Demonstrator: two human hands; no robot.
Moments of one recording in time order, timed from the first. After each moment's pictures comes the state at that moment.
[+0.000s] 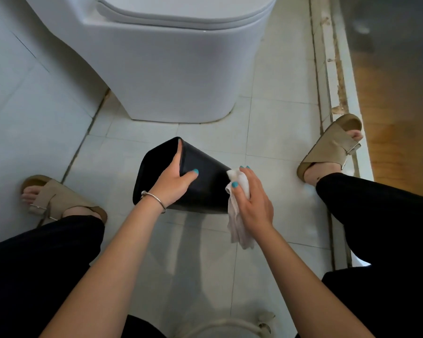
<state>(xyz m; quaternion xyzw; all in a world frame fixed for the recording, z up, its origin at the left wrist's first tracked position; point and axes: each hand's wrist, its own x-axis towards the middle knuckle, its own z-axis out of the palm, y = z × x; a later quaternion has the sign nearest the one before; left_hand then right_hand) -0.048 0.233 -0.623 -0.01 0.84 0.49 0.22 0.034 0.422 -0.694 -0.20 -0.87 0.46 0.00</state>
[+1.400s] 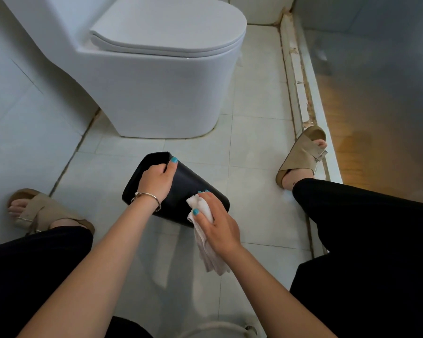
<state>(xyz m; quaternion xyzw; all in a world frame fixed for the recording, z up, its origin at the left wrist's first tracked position) -0.048 0.243 -0.618 -0.03 0.92 0.37 0.09 0.079 0.387 -0.672 -0.10 -0.86 0.49 -0.06</state>
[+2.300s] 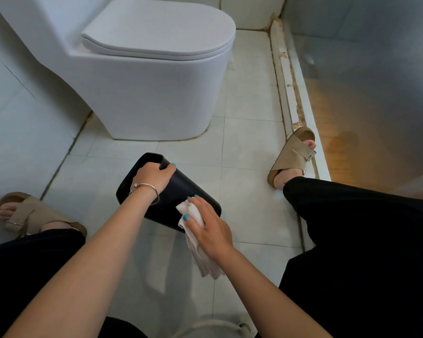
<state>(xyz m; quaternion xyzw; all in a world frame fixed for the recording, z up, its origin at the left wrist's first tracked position) -0.056 0.254 -0.611 -0.09 0.94 0.31 0.13 0.090 0.384 -0.673 -0.07 -0.88 0.47 -0.08</state>
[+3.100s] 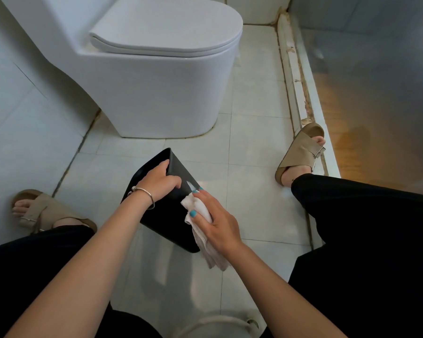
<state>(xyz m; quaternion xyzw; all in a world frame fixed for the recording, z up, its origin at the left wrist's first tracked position) -0.045 0.233 -0.604 -0.02 0.89 0.38 0.24 0.088 0.386 -0.657 -0.04 -0.88 0.48 -0.04</state>
